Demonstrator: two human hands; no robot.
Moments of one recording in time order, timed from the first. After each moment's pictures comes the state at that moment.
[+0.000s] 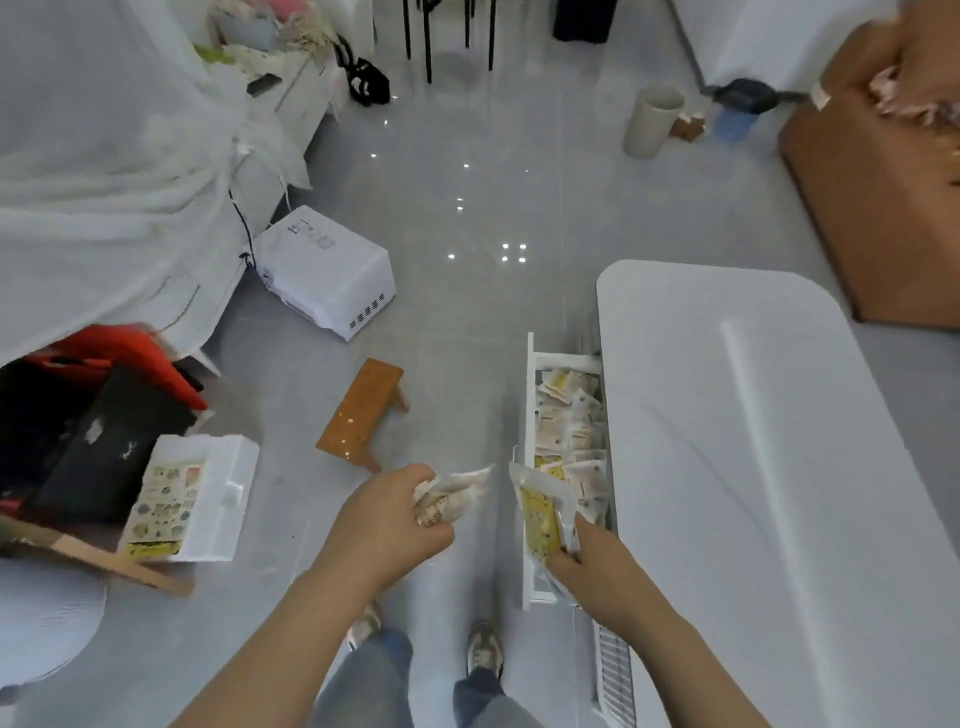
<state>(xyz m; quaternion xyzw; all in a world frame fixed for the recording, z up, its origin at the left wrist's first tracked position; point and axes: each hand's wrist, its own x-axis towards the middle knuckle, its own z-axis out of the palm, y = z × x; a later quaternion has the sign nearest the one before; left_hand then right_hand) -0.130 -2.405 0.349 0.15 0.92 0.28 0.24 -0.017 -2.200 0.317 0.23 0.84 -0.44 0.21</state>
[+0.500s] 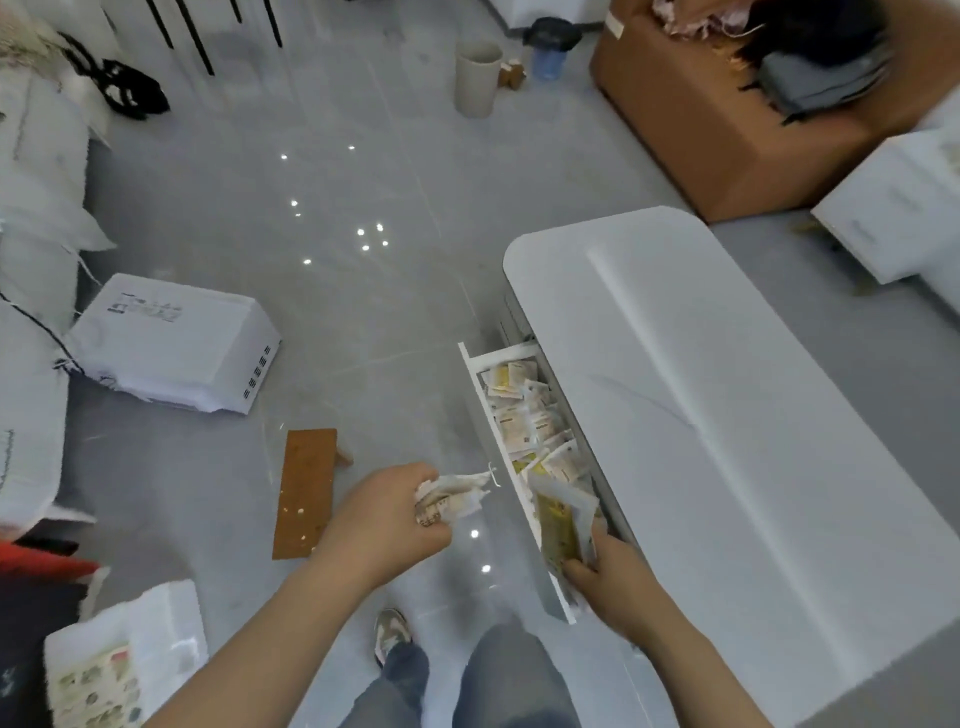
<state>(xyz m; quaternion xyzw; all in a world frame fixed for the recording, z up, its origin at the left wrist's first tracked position) -0.325 -2.385 0.333 0.38 0.84 0.20 0.32 -0.115 -2.248 0.312 0.44 0.77 -0.42 0.16</state>
